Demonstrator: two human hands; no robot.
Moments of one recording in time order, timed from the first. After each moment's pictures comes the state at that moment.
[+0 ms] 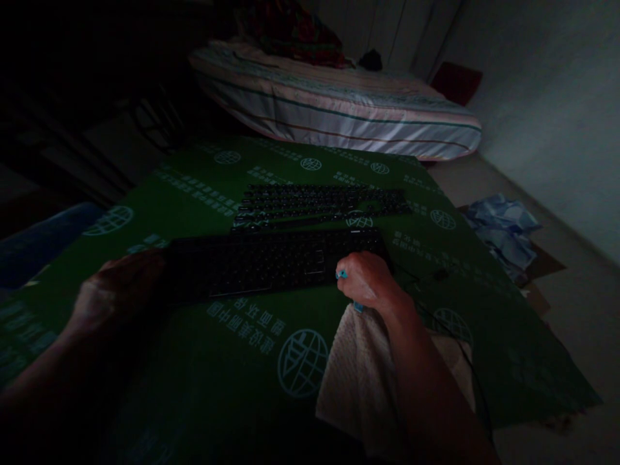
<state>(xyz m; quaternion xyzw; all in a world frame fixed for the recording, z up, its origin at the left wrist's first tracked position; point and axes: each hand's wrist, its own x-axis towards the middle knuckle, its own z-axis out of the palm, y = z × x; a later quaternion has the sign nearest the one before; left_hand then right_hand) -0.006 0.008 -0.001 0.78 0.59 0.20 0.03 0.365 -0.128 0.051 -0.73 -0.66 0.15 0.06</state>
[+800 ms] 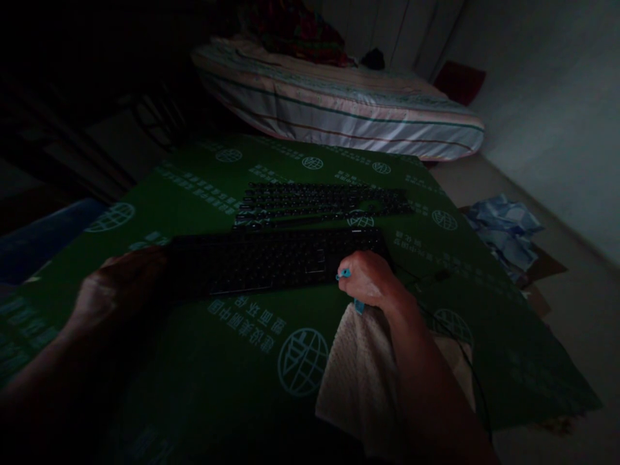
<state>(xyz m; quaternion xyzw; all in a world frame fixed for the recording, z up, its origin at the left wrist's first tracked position) -0.004 0.004 0.003 0.78 0.59 0.20 0.05 0.367 -0.130 0.054 -0.74 -0.63 0.21 0.10</state>
